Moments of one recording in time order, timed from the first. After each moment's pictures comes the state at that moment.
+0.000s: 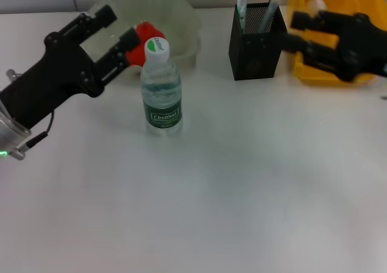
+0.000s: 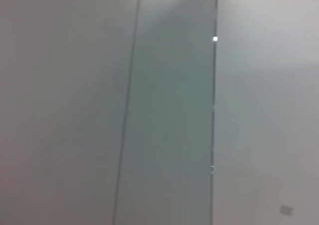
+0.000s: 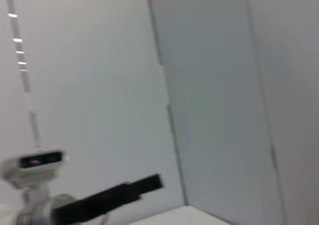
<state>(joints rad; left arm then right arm) -0.37 -2.07 1.07 0.39 1.03 1.60 -0.83 0.38 1.99 -0.98 -0.80 -1.43 -1.62 1.38</state>
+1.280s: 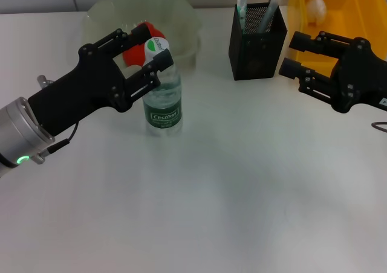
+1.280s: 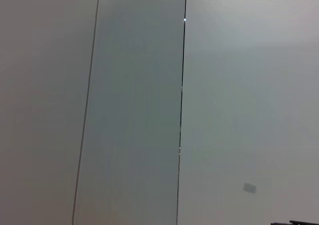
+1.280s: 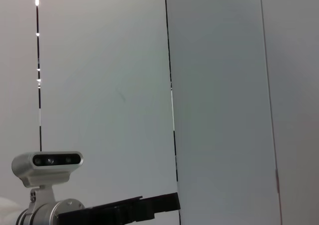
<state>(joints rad) -0.41 -2.07 1.20 0.38 1.03 1.58 -0.83 0.38 2.05 -0.90 -0.65 -1.44 -1.67 1.10</state>
